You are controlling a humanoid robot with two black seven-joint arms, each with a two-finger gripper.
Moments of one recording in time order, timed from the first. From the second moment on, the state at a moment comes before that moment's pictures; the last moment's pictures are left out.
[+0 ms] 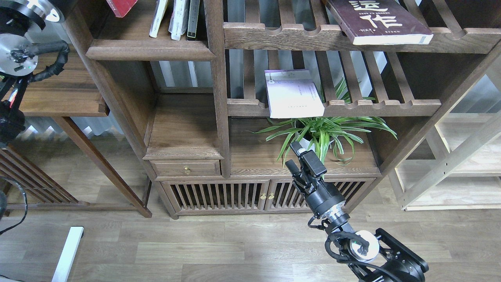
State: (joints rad) left arm -0.98 0.40 -1.11 -1.03 0.52 -0.10 0.04; right arm 0.13 -0.07 0.95 1.00 0.35 0.58 -0.01
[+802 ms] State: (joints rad) left arm -1.08 0.34 -1.01 -0.82 0.52 -0.10 0.00; right arm 0.13 -0.06 0.95 1.04 0.35 0.58 -0.01
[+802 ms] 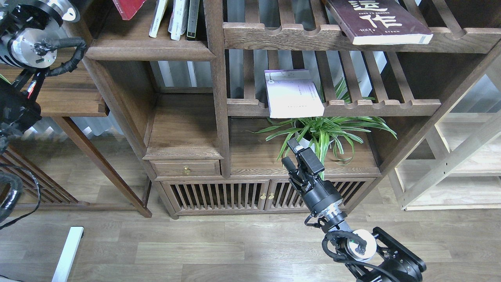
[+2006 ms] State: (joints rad) left arm -1.22 0.28 -0.93 -0.71 0.51 -0.07 -0.05; right arm 0.12 -0.06 0.93 1.07 0.33 0.58 -0.01
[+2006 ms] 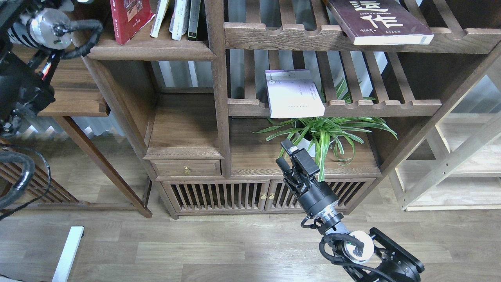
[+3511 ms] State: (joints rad) left arm -1.00 0.47 -0.98 -1.10 0.33 -0.49 -0.10; right arm 0.06 -0.11 1.13 1.15 0.34 0.58 -0.01
